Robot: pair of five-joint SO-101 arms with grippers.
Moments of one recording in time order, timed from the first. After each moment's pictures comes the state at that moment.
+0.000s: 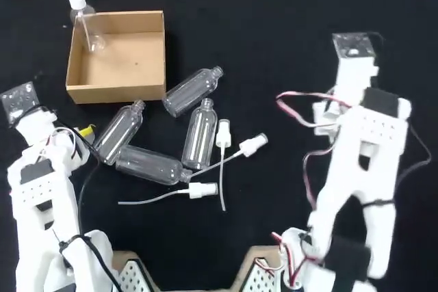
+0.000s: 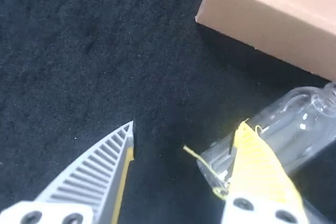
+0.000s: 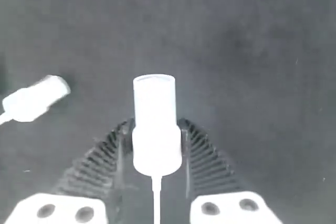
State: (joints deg) left arm -30.1 -43.5 65.3 36.7 0.9; right arm 17.0 -21.0 23.3 75.8 18.4
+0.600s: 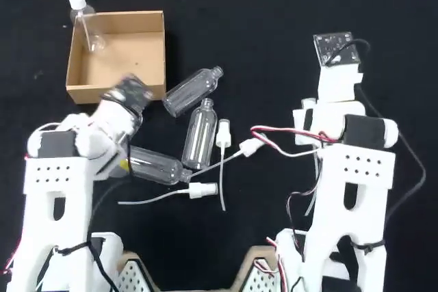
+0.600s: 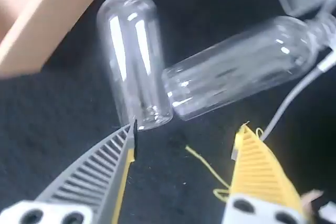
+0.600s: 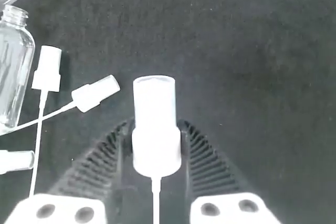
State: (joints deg) left arm -8.4 -43.5 42.9 73.8 -48.4; right arm 10.4 -36.4 27.1 81.5 13.6
